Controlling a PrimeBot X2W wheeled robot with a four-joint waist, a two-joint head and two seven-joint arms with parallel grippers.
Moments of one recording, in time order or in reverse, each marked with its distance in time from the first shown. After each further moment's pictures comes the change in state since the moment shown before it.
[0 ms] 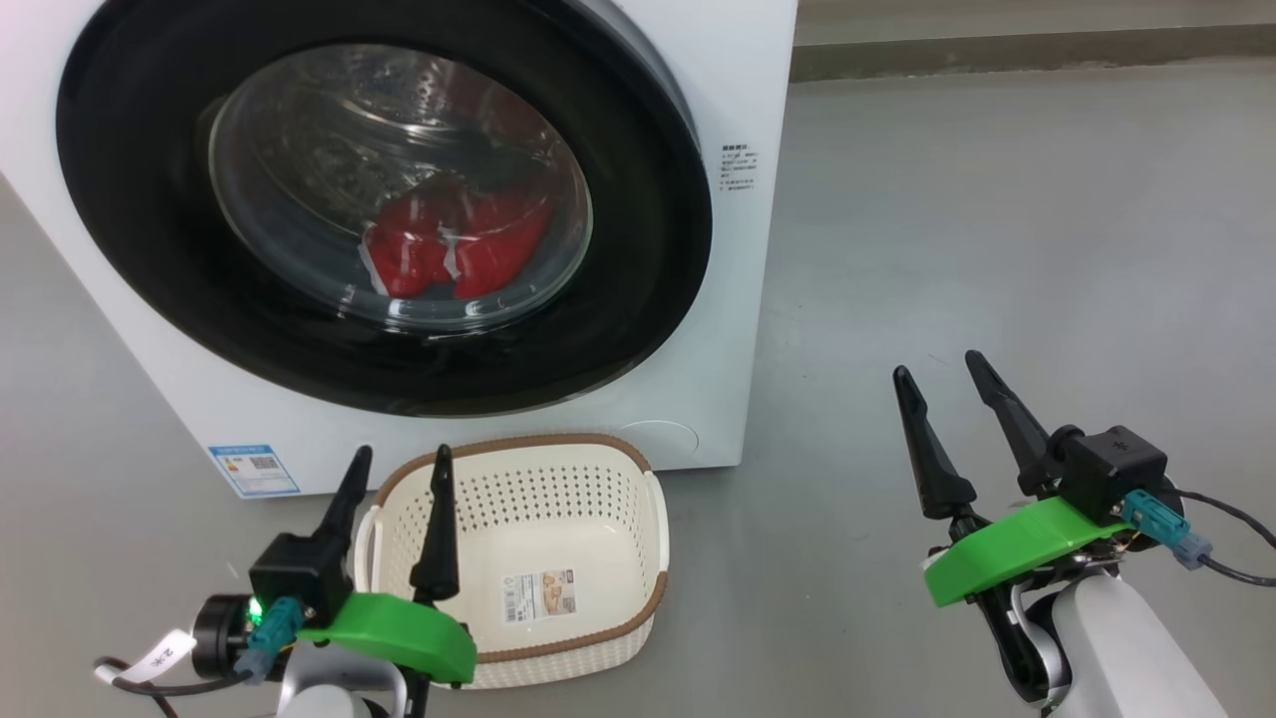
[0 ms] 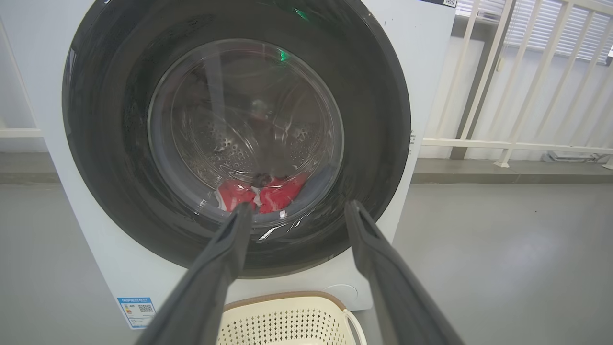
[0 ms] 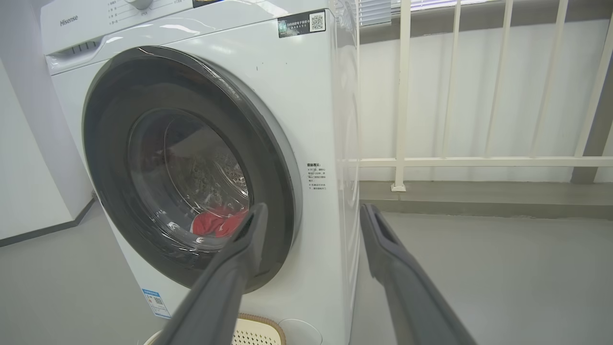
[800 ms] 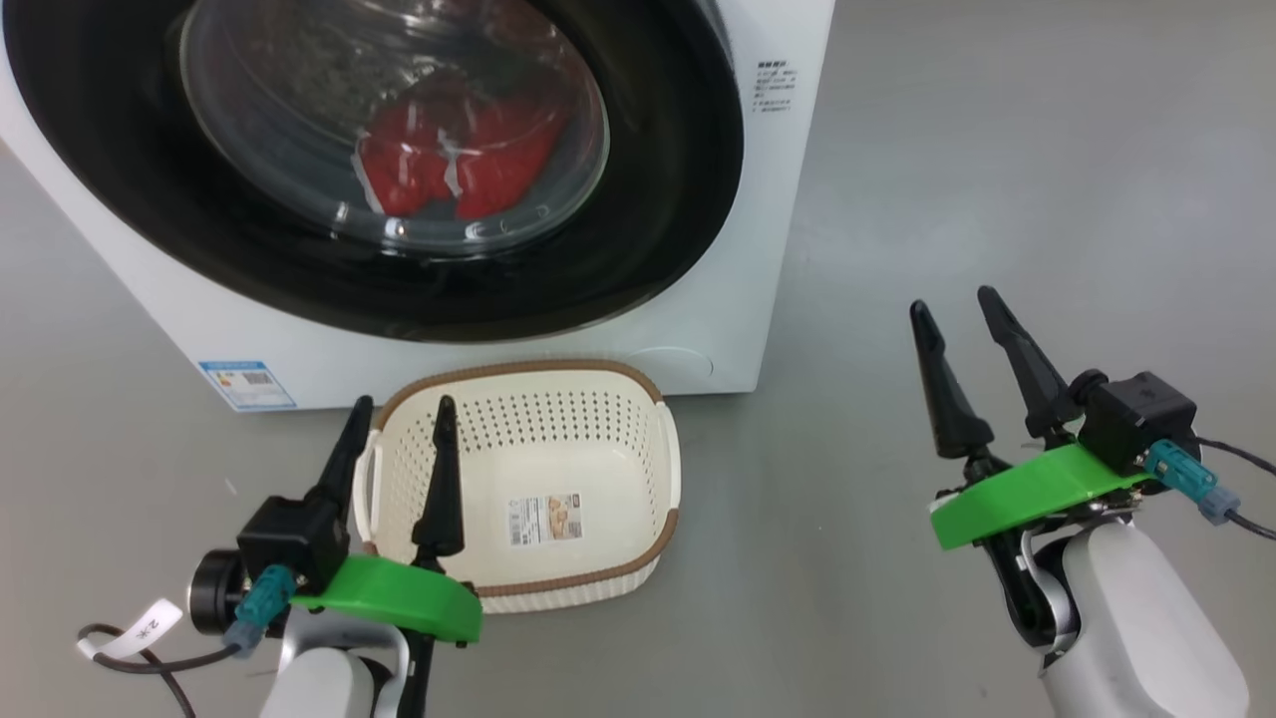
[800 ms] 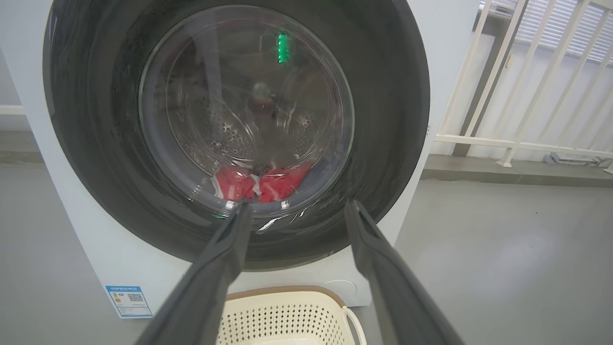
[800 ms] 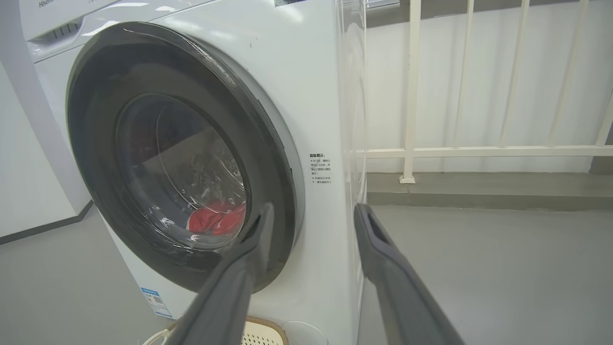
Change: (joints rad) left arm -0.045 0.000 -0.009 -0.050 -0.023 0.000 0.000; right arm -0.070 -0.001 -0.018 -0.026 0.002 0.000 0.000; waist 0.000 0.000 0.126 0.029
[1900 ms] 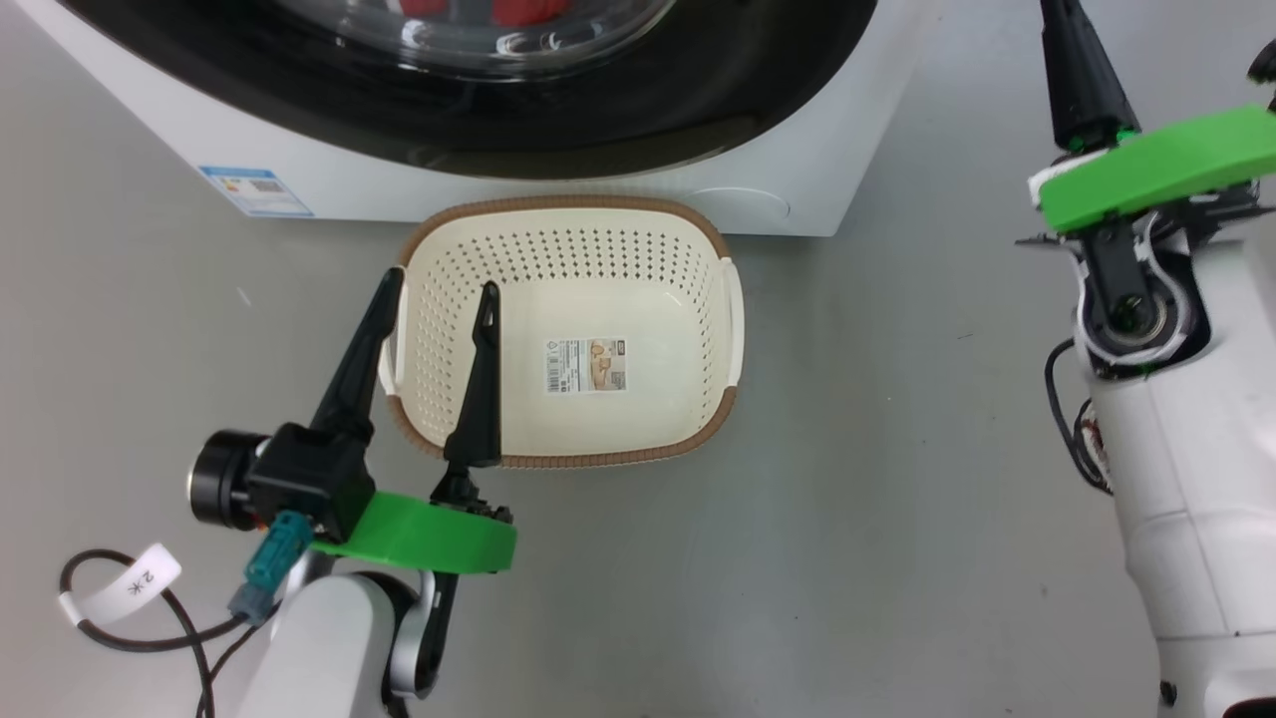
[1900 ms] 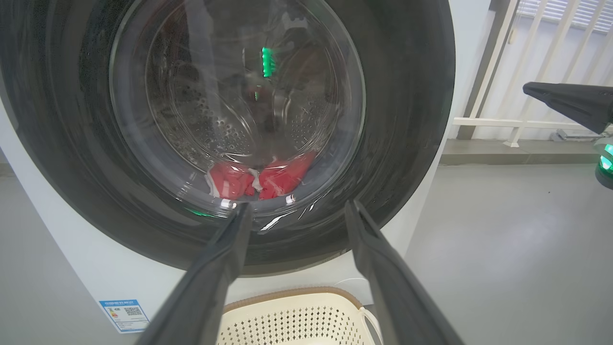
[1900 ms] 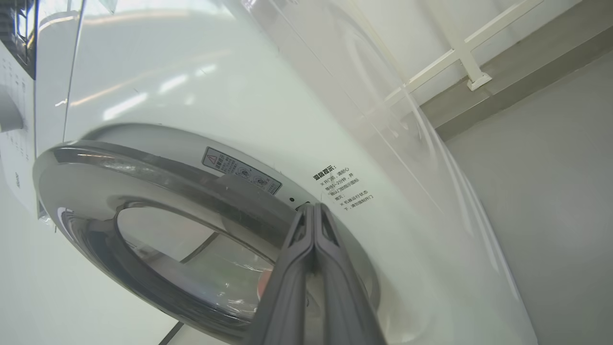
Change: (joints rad) left arm -0.103 0.000 -0.052 -0.157 0.080 -0.010 0.000; right arm -0.444 -0.021 -0.057 0.129 0.597 0.000 0.199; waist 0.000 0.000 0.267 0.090
